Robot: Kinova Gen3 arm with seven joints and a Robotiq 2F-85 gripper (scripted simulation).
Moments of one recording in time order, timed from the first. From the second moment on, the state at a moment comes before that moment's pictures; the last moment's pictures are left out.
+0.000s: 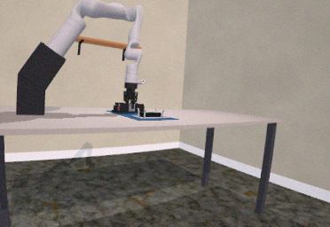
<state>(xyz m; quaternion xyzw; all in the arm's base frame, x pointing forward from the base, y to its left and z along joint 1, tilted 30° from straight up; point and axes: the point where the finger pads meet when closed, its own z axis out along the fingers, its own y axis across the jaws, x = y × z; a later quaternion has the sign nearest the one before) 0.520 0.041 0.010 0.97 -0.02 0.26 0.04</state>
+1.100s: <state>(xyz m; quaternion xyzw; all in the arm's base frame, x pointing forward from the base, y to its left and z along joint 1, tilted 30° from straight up) 0.520 0.041 0.011 0.97 -0.02 0.26 0.04</state>
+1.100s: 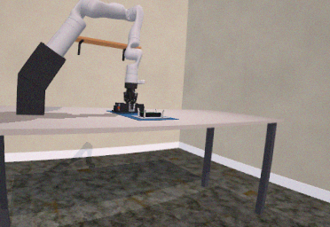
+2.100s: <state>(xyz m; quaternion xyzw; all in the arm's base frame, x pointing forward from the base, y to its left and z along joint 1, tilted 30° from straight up) 0.513 0.042 0.020 0.97 -0.02 0.26 0.04</state>
